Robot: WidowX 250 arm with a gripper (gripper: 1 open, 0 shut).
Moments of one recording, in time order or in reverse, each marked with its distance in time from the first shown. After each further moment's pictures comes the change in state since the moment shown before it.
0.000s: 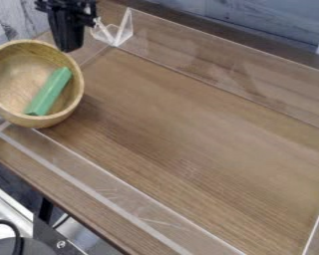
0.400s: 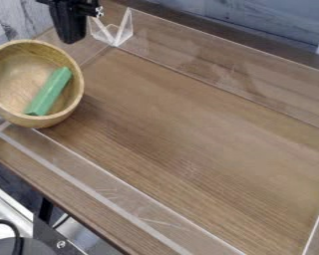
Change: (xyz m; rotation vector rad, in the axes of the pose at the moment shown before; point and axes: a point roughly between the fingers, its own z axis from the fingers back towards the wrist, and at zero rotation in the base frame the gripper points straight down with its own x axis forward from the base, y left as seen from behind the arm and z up) arm 0.006 -0.006 0.012 -0.005 -0.056 -0.014
